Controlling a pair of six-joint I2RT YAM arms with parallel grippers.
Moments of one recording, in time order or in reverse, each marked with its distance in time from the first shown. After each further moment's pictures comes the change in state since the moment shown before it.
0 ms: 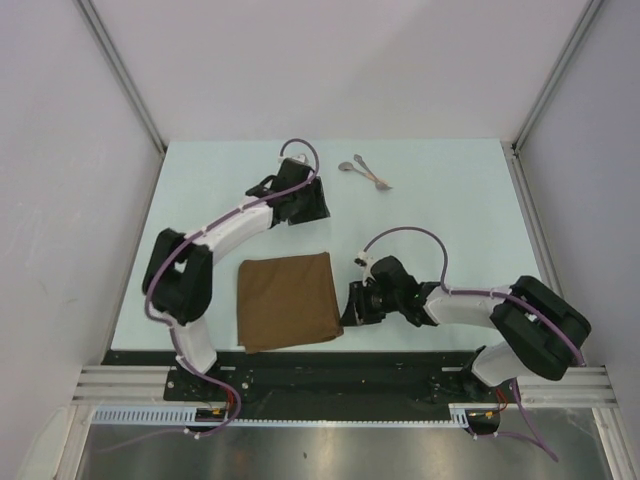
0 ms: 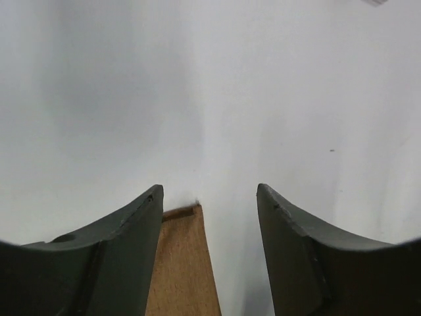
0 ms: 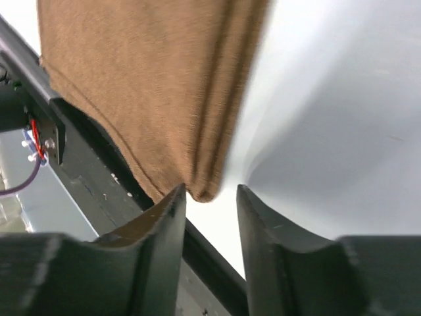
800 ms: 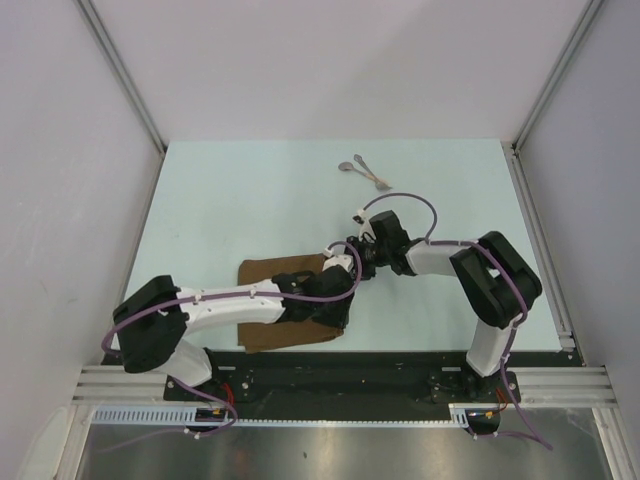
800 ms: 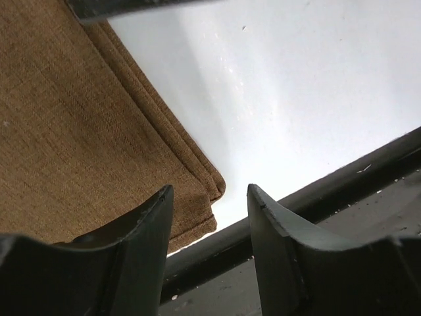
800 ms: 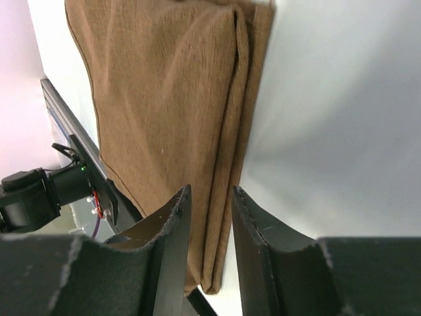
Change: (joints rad) left arm -0.586 -0.366 -0.515 -0.023 -0.144 -0.108; right arm -0.256 0.321 0.359 -0.058 -0.211 -0.019
